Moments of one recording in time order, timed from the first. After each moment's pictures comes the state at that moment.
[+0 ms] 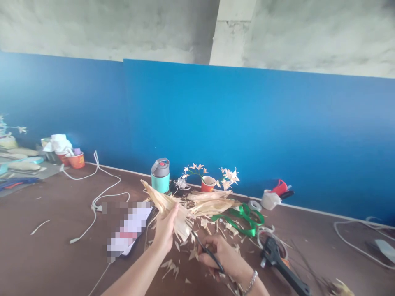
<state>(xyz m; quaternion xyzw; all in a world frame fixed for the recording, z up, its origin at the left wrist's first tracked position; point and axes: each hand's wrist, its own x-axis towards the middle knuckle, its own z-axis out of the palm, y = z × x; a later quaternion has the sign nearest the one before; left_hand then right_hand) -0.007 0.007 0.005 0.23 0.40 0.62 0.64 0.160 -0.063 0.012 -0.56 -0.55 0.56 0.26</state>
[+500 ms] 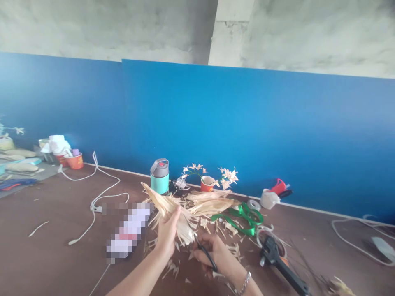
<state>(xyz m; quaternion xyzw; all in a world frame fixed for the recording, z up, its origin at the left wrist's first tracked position) 0.000 0.005 -0.018 0.27 0.40 0.62 0.63 0.148 -0.059 0.006 -0.54 -0.54 0.57 0.30</state>
